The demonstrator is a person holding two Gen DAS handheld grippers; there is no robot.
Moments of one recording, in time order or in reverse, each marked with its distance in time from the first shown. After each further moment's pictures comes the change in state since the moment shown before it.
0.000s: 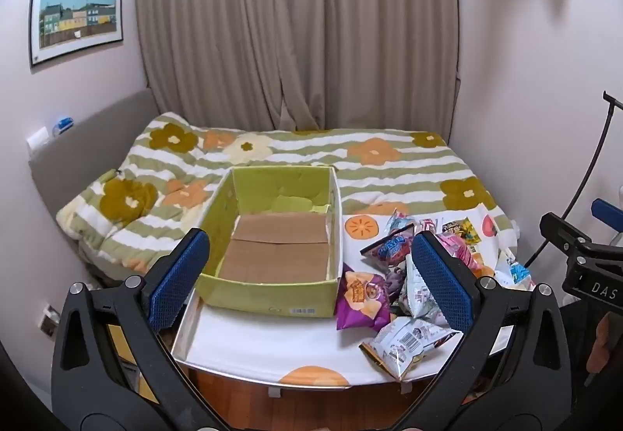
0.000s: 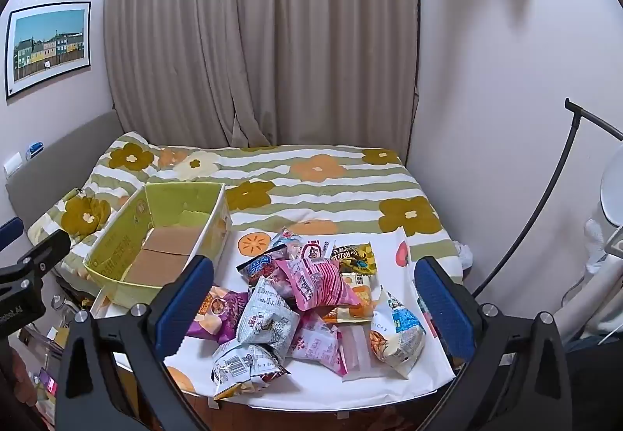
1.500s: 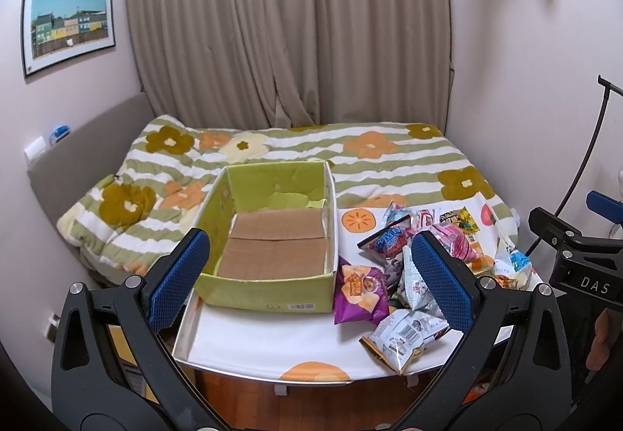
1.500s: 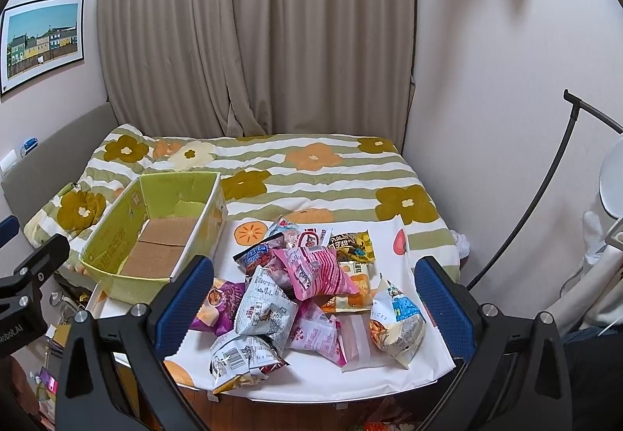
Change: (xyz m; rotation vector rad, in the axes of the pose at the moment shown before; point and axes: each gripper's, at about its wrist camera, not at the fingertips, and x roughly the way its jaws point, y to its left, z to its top) left arm -0.006 -0.011 -0.004 0.021 -0.030 -0.016; right arm 0.005 0.002 -0.015 -0.012 0.026 -0.016
